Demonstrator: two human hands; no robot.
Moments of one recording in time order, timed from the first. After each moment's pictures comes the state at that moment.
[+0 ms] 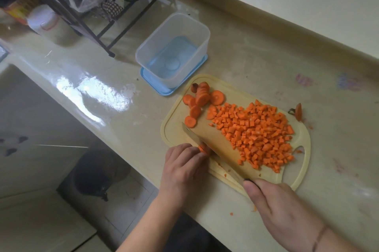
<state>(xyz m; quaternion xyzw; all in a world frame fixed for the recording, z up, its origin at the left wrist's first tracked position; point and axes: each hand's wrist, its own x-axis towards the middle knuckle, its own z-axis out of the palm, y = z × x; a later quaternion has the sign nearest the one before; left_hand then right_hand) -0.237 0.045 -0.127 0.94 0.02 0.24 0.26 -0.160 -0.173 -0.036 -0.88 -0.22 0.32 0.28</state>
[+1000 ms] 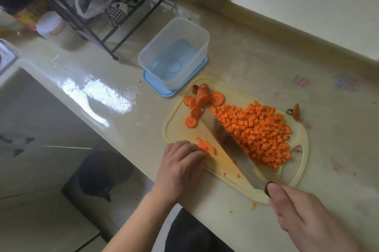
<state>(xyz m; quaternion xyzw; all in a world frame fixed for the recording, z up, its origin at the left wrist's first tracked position) -0.234 0.062 -0.118 0.94 -0.03 0.20 0.28 -0.161 -0.193 -0.001 -0.87 -0.13 0.31 0.36</state>
